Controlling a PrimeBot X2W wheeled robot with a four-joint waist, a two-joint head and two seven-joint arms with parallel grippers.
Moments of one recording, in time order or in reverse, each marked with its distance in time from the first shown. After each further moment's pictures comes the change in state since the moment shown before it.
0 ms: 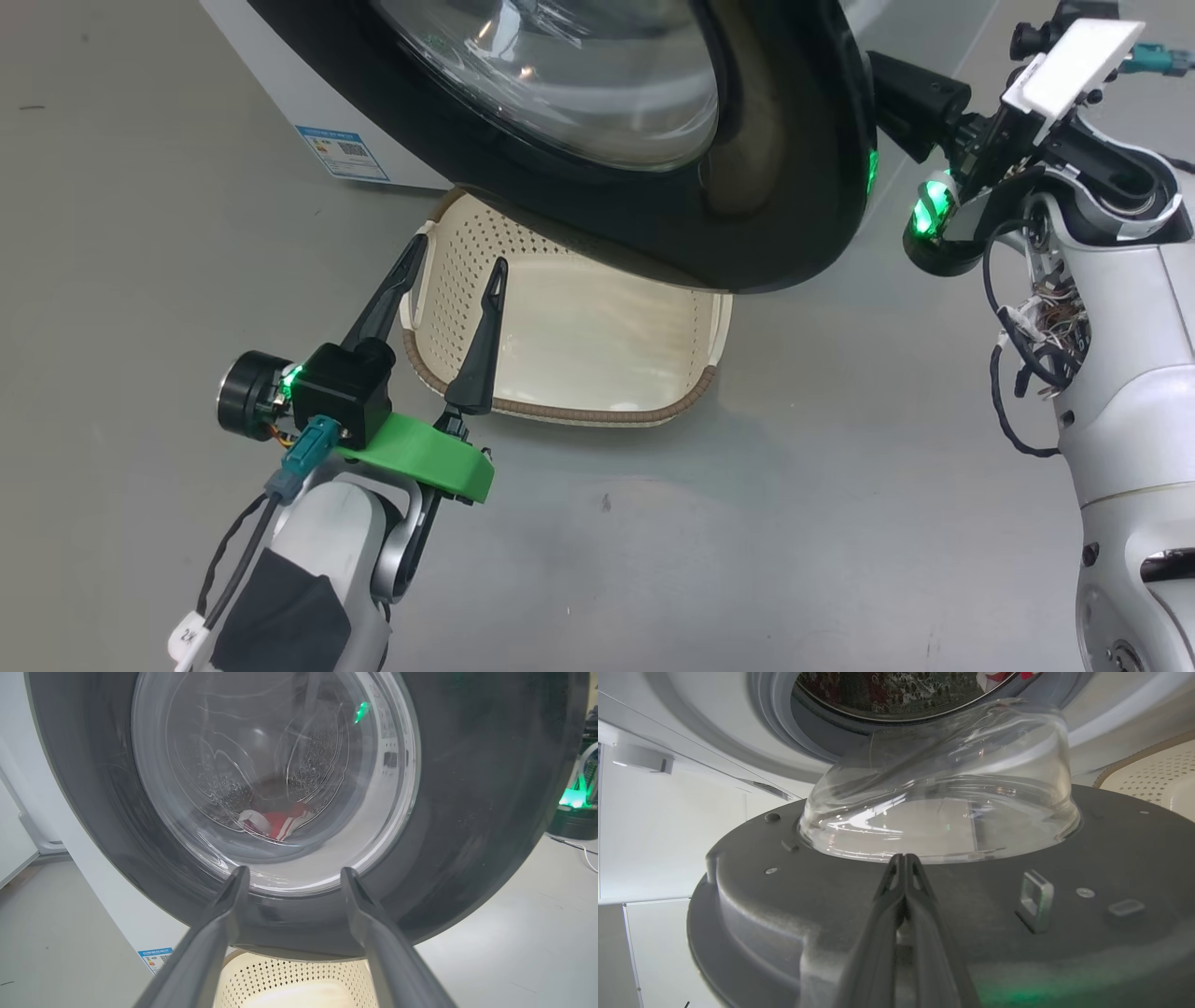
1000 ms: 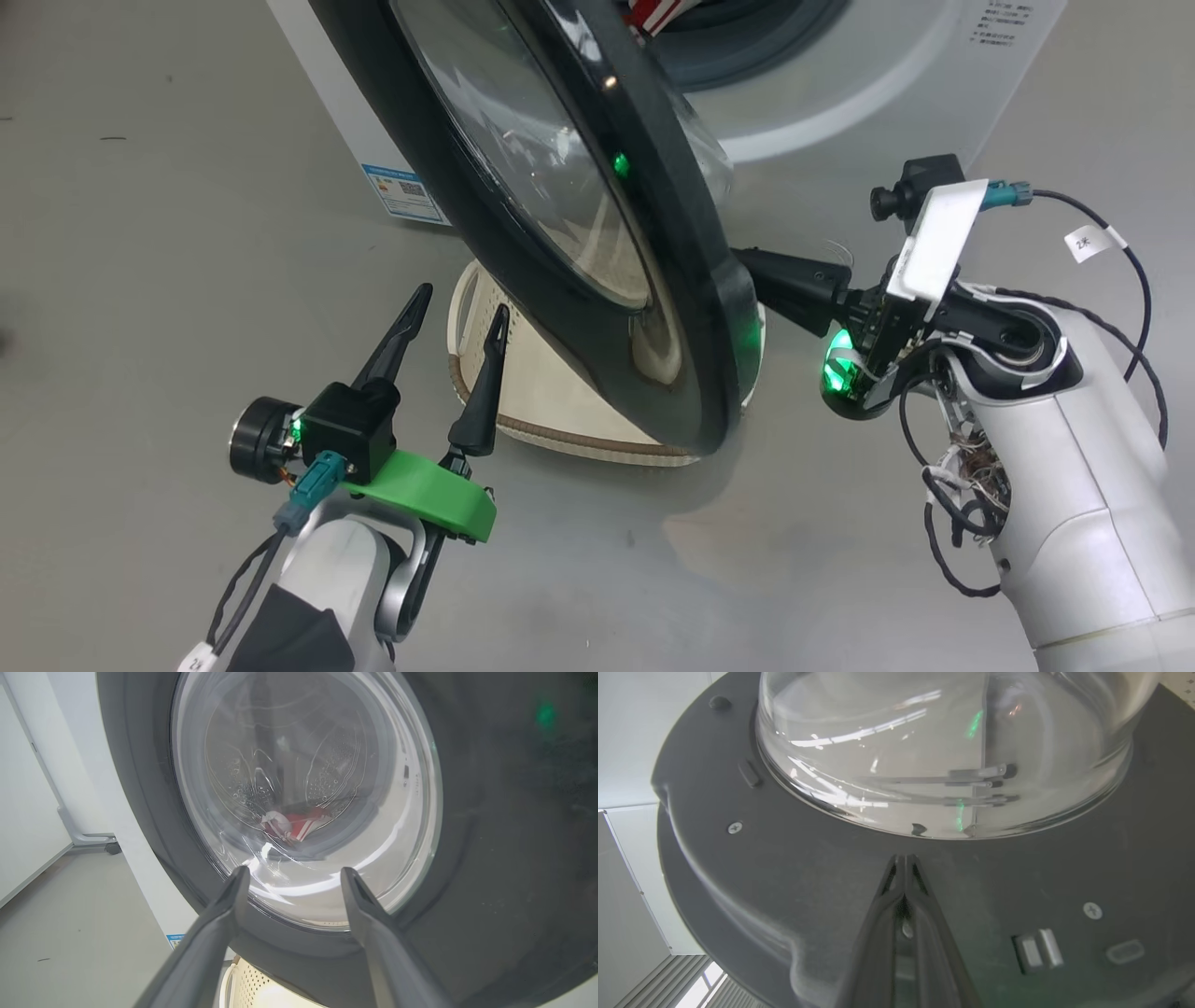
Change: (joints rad) left arm 0.061 0.001 -0.008 0.012 -0.022 0.000 0.000; right arm 0.273 0.028 0.165 -0.226 0.070 0.008 0.106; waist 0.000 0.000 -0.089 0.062
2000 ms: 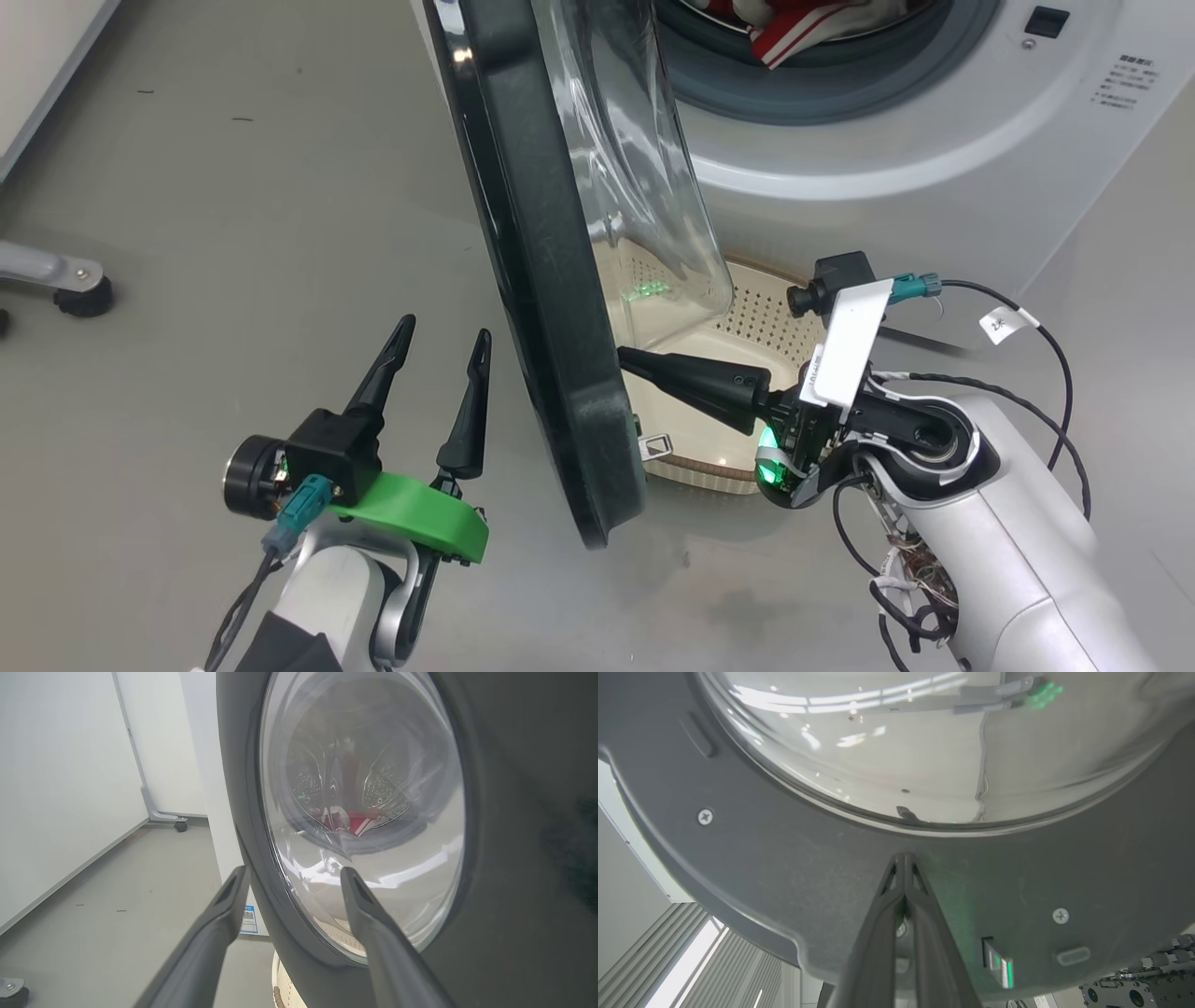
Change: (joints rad) left arm 0.048 0.000 0.009 -0.003 -0.047 0.036 0.000; right arm 0.147 0.002 0.197 -0.134 0.069 0.000 -0.128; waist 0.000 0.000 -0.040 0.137
